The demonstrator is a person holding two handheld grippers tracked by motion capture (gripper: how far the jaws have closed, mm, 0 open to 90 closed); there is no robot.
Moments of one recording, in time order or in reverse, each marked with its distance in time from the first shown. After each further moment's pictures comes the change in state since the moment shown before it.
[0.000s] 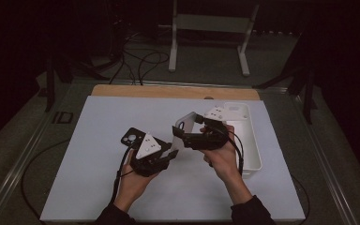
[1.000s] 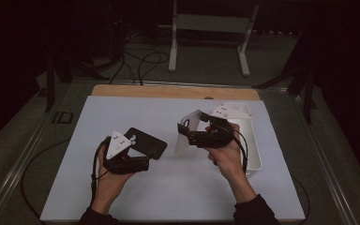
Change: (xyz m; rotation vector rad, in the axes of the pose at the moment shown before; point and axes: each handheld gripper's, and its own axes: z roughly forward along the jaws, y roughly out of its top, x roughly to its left) left arm 0.031 -0.009 -0.052 -0.065 0.243 -0.071; right arm -0.009 0.002 -0.007 -0.008 -0.032 0.001
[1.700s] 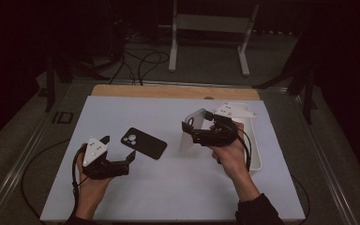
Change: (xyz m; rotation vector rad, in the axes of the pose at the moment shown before) left arm 0.037 -0.035 -0.027 -0.015 0.084 -0.046; right arm -0.008 0.002 -0.006 0.004 -0.027 -0.003
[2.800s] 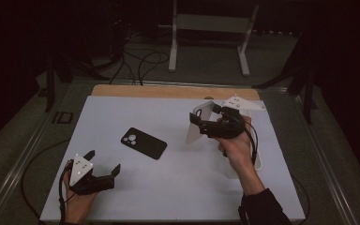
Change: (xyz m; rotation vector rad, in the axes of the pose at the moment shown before) left arm 0.024 -0.061 -0.018 -0.007 0.086 0.014; right arm -0.023 0.013 -0.006 -0.020 -0.064 0.012
